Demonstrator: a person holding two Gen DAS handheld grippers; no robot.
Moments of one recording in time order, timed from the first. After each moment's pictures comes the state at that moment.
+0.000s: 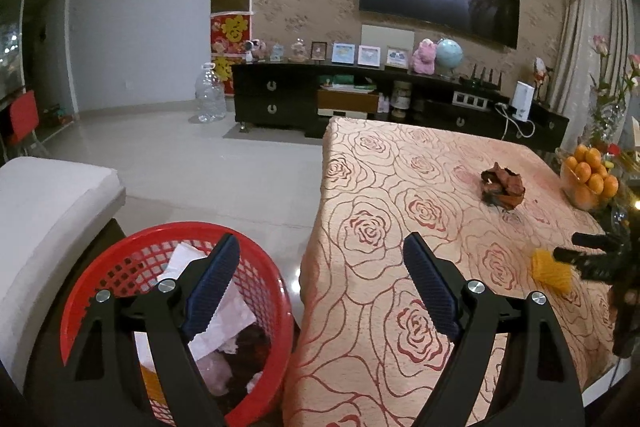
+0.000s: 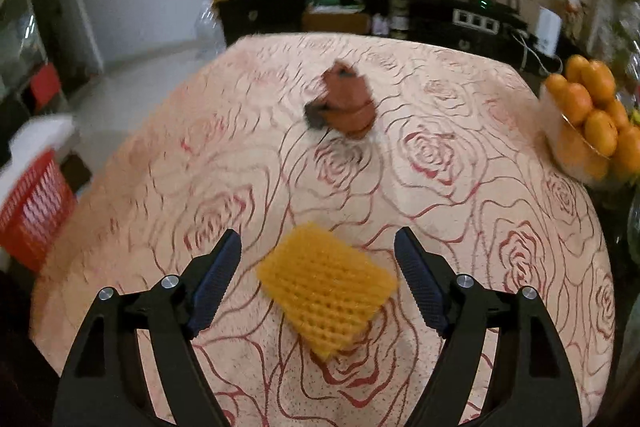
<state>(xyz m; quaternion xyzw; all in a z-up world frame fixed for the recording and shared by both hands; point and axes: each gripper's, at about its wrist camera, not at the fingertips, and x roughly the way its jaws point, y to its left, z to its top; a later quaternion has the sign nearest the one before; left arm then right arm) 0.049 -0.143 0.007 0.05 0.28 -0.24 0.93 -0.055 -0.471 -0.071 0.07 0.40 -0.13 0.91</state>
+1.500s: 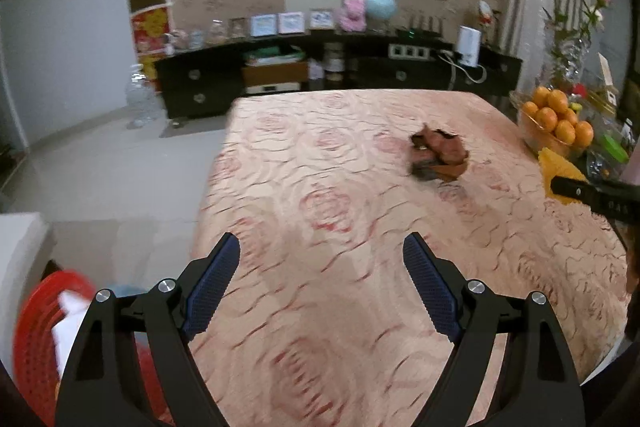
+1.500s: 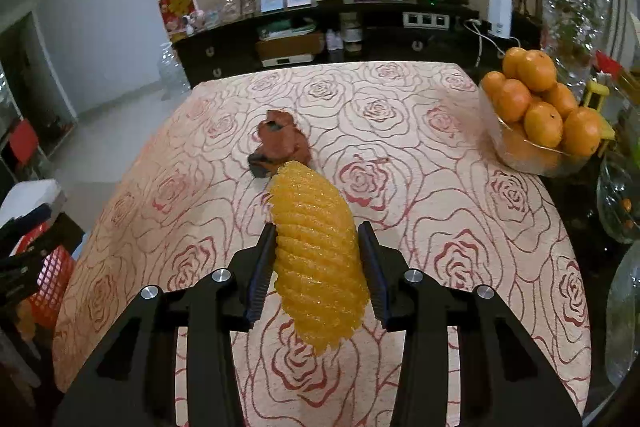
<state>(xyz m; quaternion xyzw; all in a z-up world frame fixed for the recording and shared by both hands) 0.056 -0.289 -0.012 0.13 0.31 -0.33 0.88 -0.079 -0.521 -0.030 0.15 0.35 -0.20 0.90</state>
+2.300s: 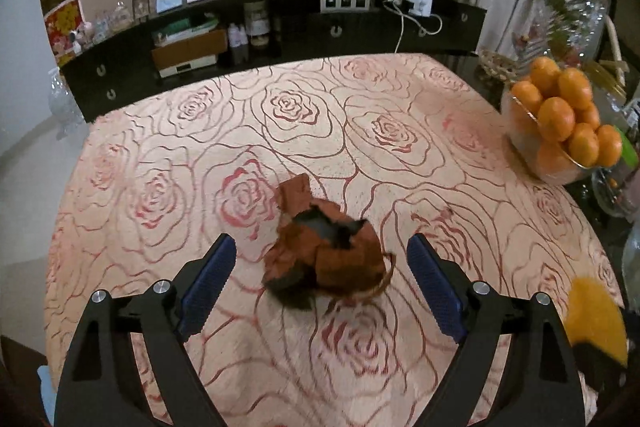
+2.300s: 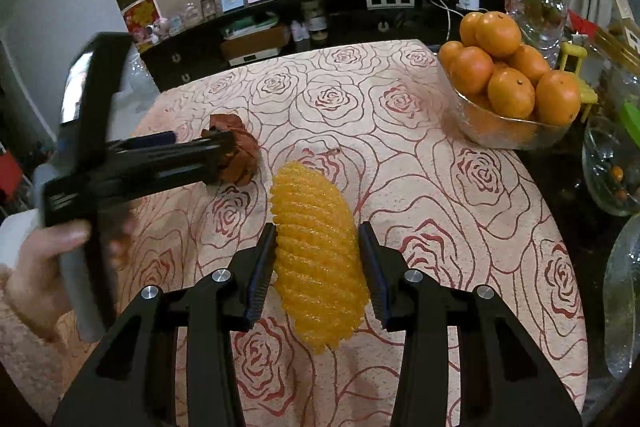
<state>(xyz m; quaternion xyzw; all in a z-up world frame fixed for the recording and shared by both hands) 0.112 -0.529 -0.059 0.18 0.38 -0.40 0.81 -0.085 -0.561 -0.041 0.20 0.36 -0.23 0.88</state>
